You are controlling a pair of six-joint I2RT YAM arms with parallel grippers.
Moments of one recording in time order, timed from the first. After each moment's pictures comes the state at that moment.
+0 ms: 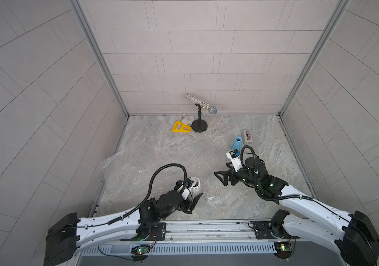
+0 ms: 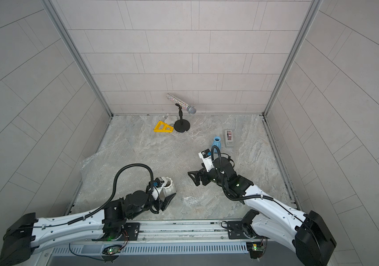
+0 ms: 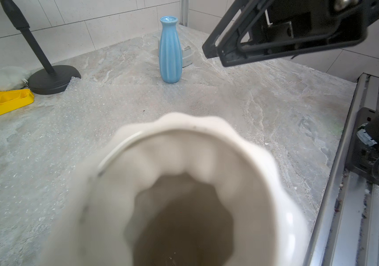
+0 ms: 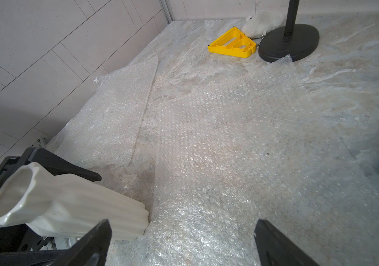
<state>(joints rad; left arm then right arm) -1.18 0.75 0.18 0.17 -0.32 -0.16 0.66 0.97 0.52 -0.02 -0.20 0.29</state>
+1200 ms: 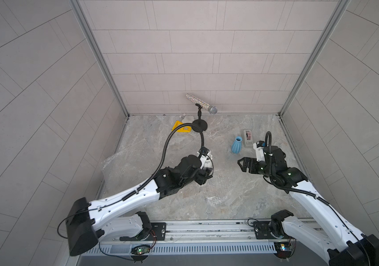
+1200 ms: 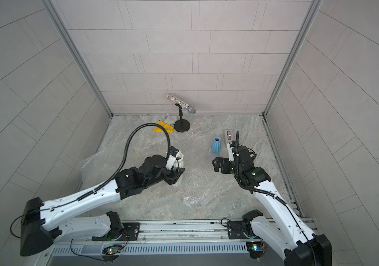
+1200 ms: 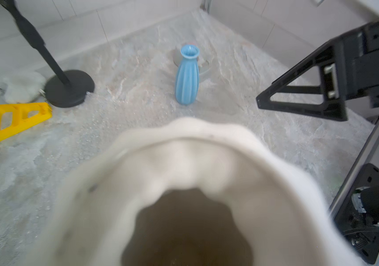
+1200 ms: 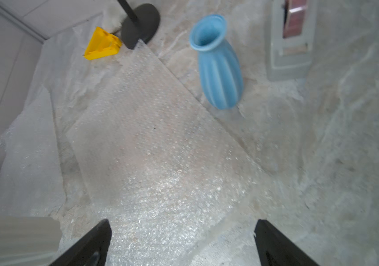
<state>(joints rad) -0.99 1.24 0.96 -0.40 -0.15 -0.22 0.25 0.91 0.72 -0.60 -0.15 0.43</state>
